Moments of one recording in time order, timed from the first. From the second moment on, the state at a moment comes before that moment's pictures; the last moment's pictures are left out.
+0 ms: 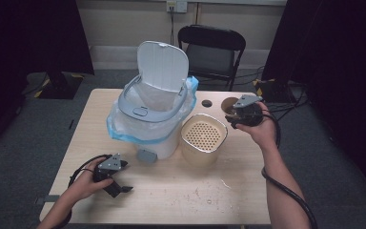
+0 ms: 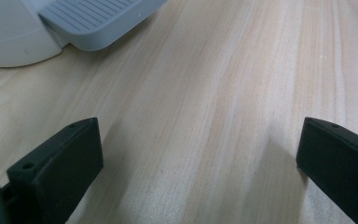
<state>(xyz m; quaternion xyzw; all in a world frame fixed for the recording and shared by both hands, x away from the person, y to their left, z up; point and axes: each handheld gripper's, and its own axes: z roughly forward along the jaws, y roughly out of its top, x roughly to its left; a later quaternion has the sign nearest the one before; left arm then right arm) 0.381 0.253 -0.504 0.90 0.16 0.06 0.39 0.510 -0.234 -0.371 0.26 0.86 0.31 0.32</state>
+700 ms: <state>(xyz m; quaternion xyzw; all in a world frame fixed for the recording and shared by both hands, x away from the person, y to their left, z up) 0.382 0.253 -0.504 0.91 0.16 0.06 0.39 0.505 -0.227 -0.361 0.23 0.86 0.30 0.33</state>
